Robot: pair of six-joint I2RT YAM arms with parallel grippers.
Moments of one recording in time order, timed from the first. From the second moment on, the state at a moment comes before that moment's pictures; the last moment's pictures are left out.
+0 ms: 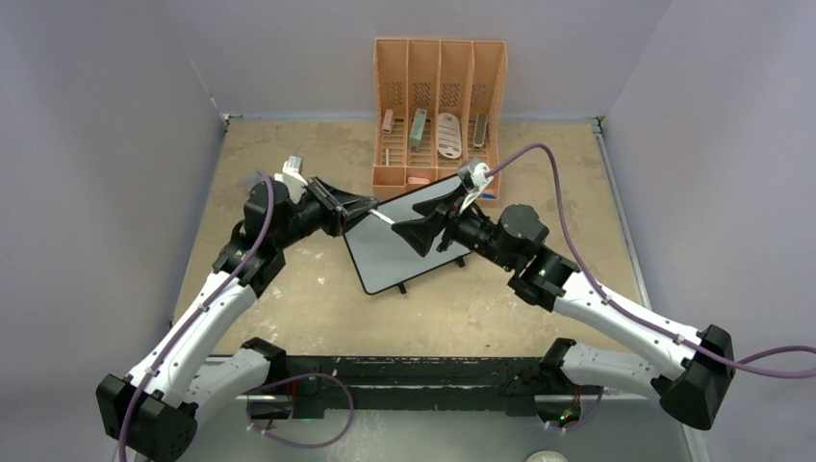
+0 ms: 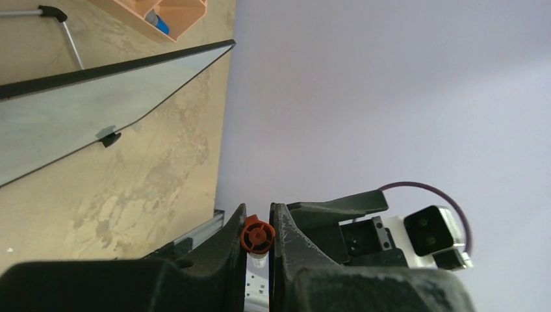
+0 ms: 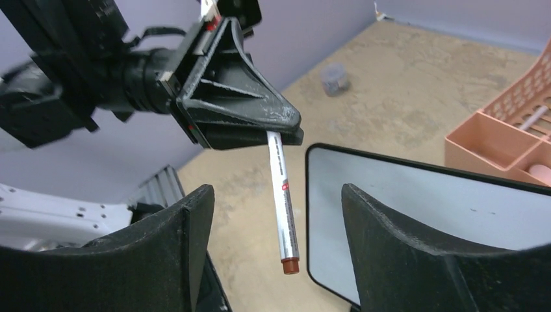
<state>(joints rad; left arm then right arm) -0.41 0.95 0.87 -0.14 0.37 -1.40 0.86 1.04 0.87 0.19 -0.15 0.39</state>
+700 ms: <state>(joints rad) -0.41 0.90 0.73 0.06 0.37 -1.63 0.86 1.16 0.74 0.57 -0.15 0.61</state>
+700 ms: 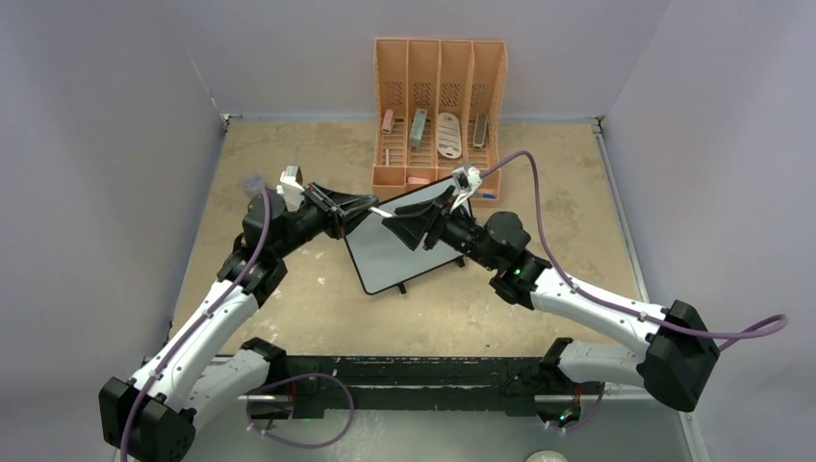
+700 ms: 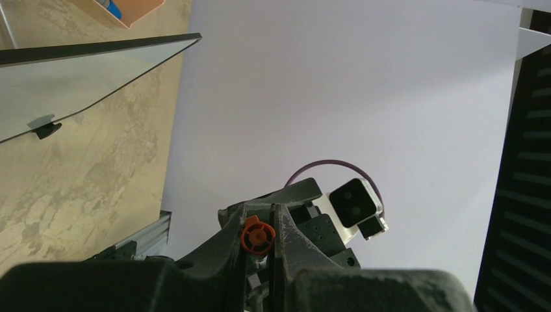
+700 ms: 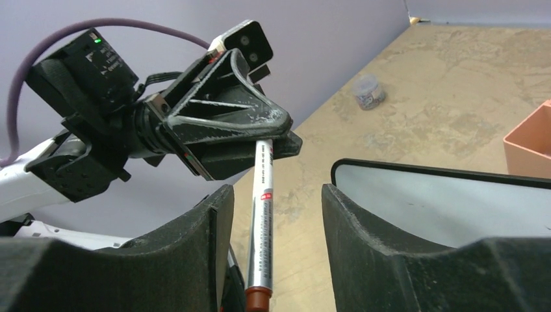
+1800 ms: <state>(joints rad) -0.41 0.90 0.73 0.06 0.35 -1.64 0.87 1.18 0.78 0.51 -0.15 0.60</state>
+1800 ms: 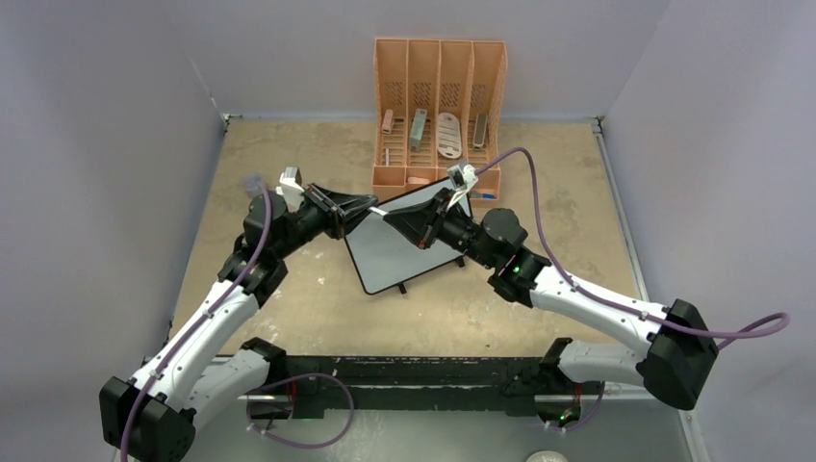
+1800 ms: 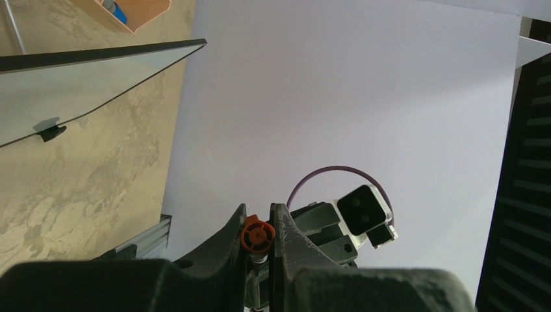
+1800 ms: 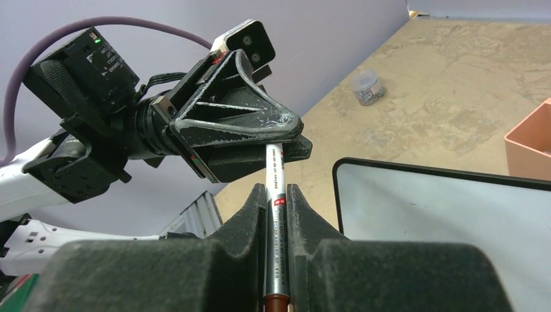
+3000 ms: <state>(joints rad) -0.18 0.97 0.98 -0.30 0.11 -1.20 0.87 0.97 0.70 0.39 -0.14 0.52</state>
